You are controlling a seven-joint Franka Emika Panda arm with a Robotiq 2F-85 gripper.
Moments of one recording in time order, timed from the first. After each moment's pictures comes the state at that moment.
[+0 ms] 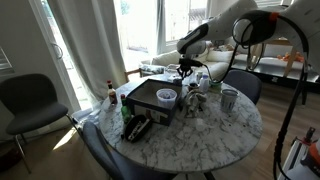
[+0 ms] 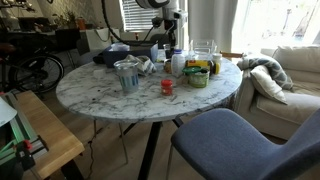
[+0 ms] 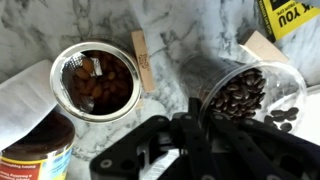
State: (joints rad) arm -0.18 0.85 -0.14 -1.23 0.24 2.20 0.41
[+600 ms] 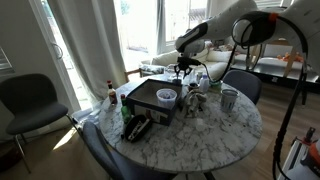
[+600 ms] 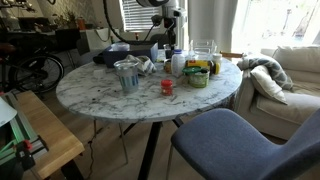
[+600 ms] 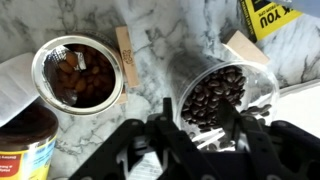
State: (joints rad) arm -0.18 0.86 -0.12 -1.18 0.24 2.18 0.40
